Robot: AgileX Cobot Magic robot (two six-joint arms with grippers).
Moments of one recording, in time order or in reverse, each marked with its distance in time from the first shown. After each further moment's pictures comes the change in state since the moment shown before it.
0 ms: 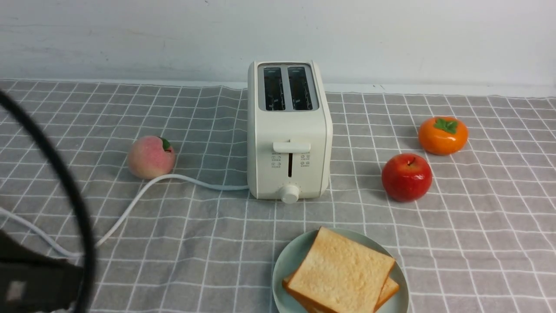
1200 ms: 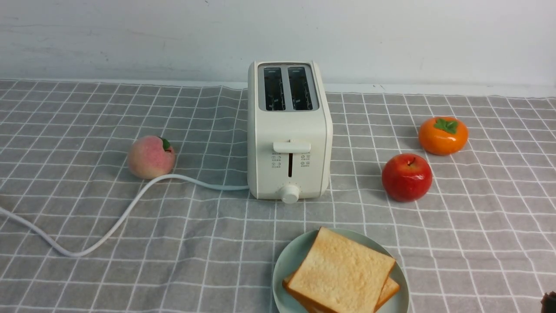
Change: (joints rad) right arm 0.000 -0.359 0.600 -0.122 -0.083 0.016; left arm 0.000 -0.330 0.239 0.417 -0.356 -0.080
